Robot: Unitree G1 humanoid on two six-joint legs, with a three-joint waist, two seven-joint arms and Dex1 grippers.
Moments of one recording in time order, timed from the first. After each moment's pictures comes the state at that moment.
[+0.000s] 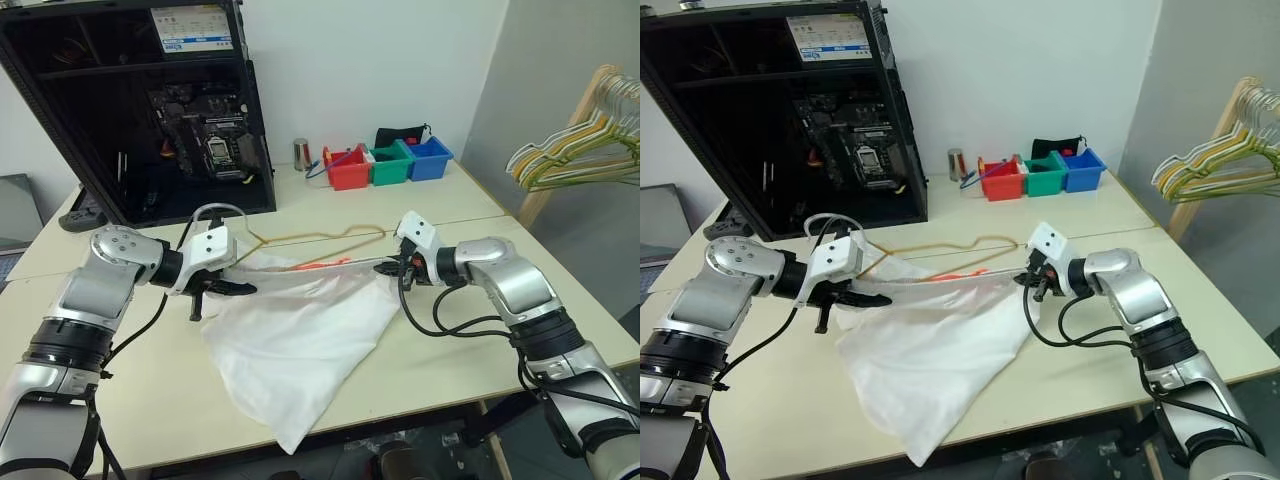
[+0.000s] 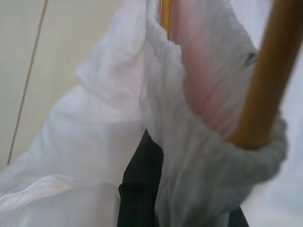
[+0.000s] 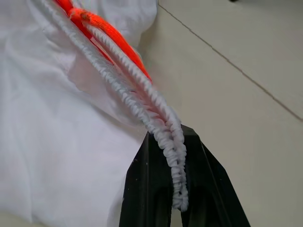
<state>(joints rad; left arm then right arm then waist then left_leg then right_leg) -0.60 0.92 -0.18 0.29 -0.09 0.18 -1.43 -0.71 -0.51 0.28 0.07 0.14 0.66 0.96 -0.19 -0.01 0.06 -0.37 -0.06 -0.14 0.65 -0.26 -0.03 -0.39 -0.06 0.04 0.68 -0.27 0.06</state>
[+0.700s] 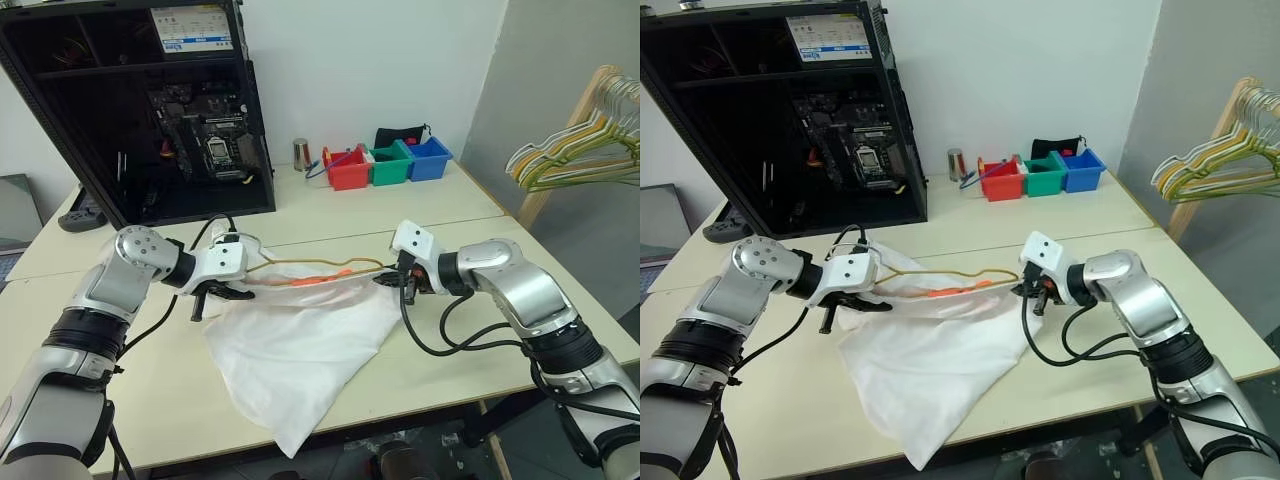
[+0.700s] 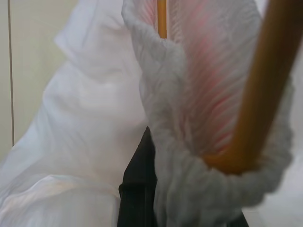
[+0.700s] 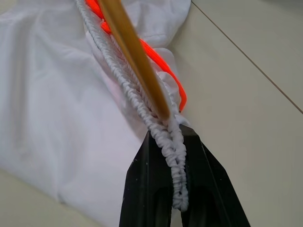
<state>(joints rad) -0.68 0.88 -0.27 0.48 0.04 -0.05 -1.42 -0.67 -0.58 0.34 -0.09 0.14 0.75 0.98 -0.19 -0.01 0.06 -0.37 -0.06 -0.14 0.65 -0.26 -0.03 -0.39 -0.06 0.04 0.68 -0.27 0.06</state>
